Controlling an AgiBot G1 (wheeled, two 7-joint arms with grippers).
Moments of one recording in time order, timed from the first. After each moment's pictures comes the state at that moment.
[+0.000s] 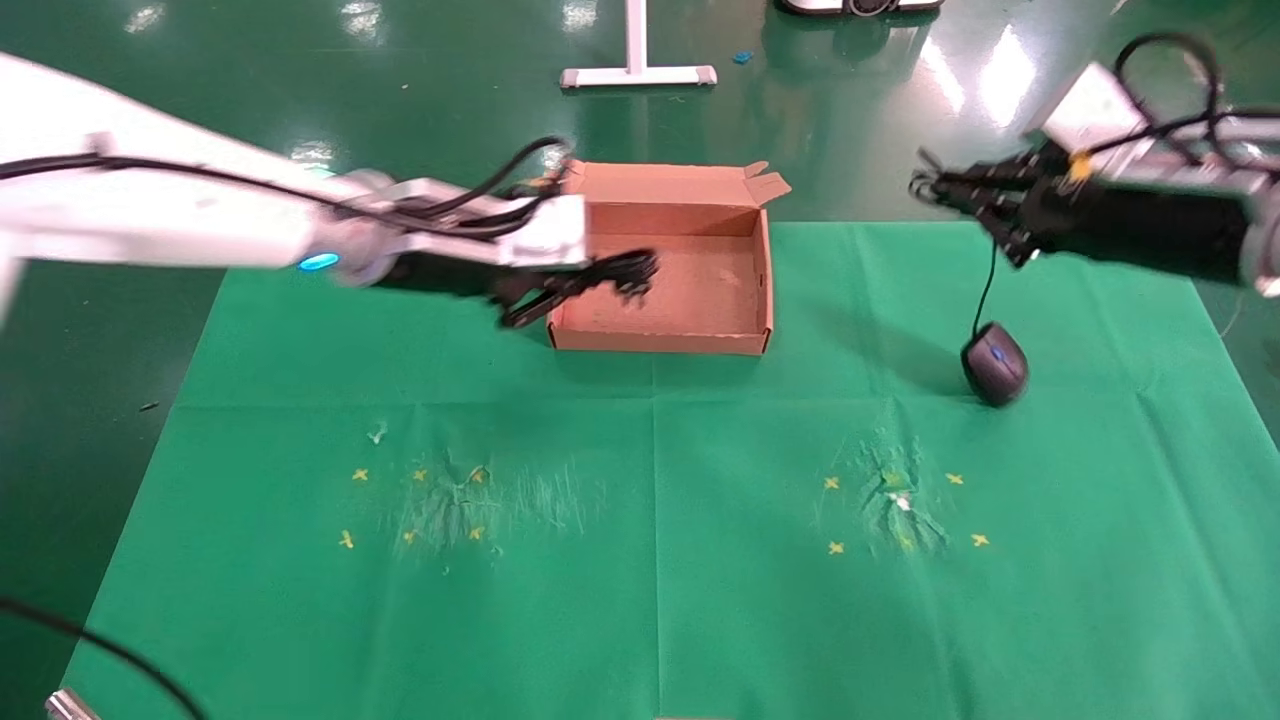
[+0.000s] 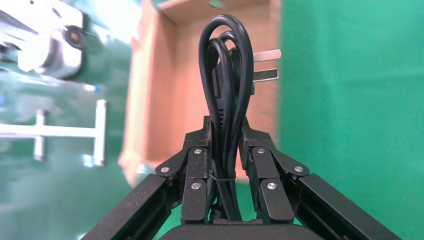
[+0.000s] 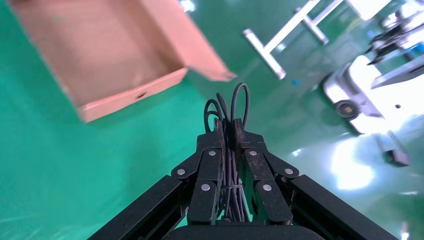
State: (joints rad) left arm -1.68 1.22 0.71 -0.73 1.87 1.07 0.03; right arm 1.44 -0.76 -0.42 1.01 -1.64 -1.00 0.24
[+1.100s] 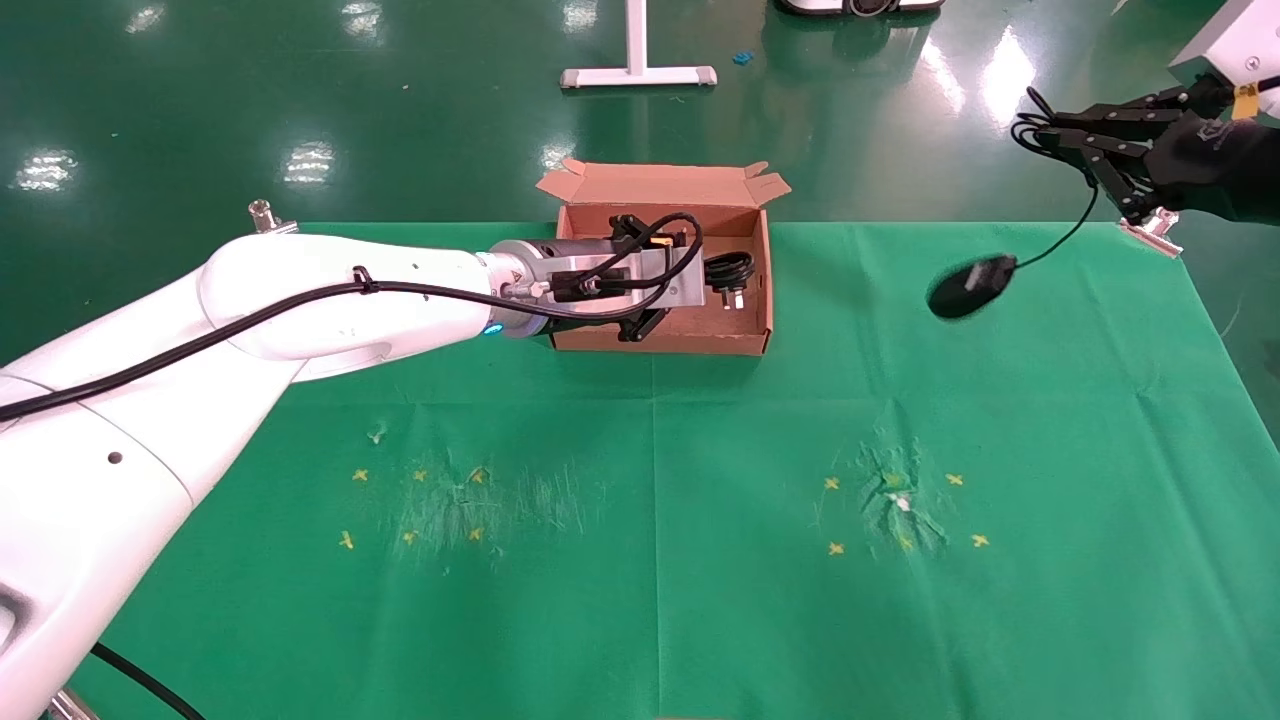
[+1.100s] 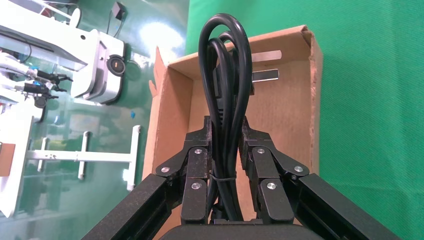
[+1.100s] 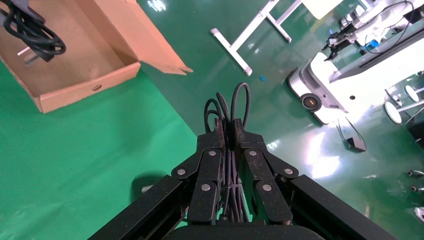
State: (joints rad) left arm -1.64 1.37 1.08 -0.56 1.43 0.61 0.33; right arm 1.45 -0.64 -0.36 1.11 -1.62 -0.99 0.30
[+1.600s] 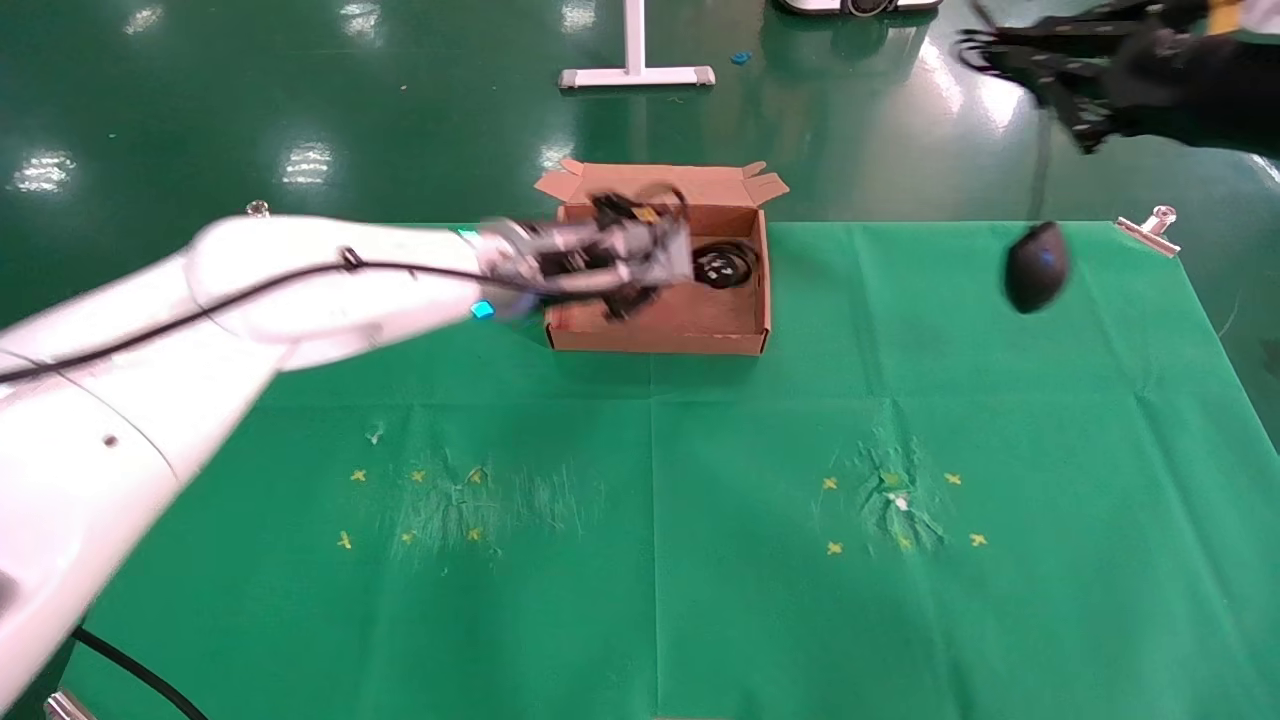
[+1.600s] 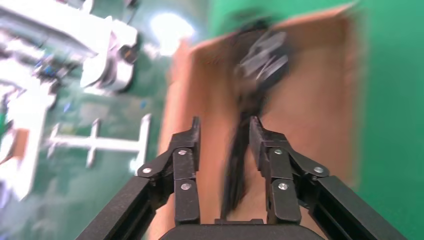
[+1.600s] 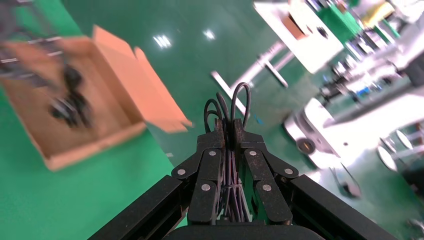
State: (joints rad) left arm -1.71 1.36 1.18 -0.48 1.30 0.55 0.35; right arm 1.51 -0.72 -0.35 1.13 -1.55 -1.02 0.24
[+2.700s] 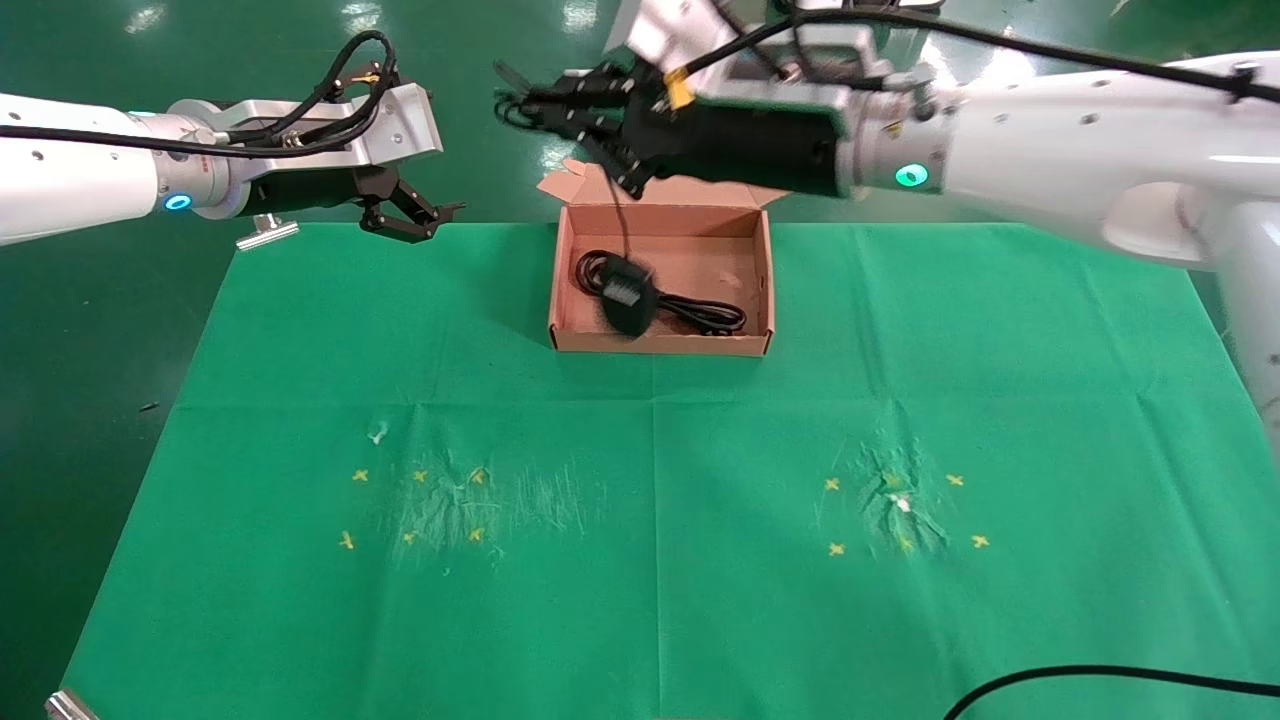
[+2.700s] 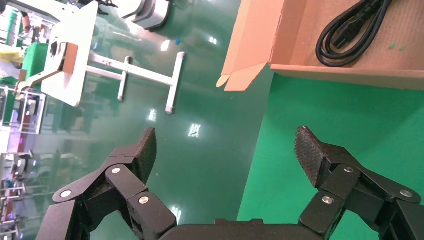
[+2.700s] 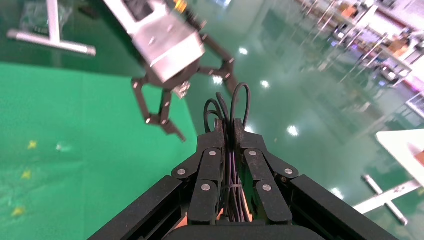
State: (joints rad) left arm -1.84 1.01 1.22 -0.67 1.32 0.66 0.19; right arm 1.65 -1.24 -0.43 0.68 -1.39 -1.10 -0.18
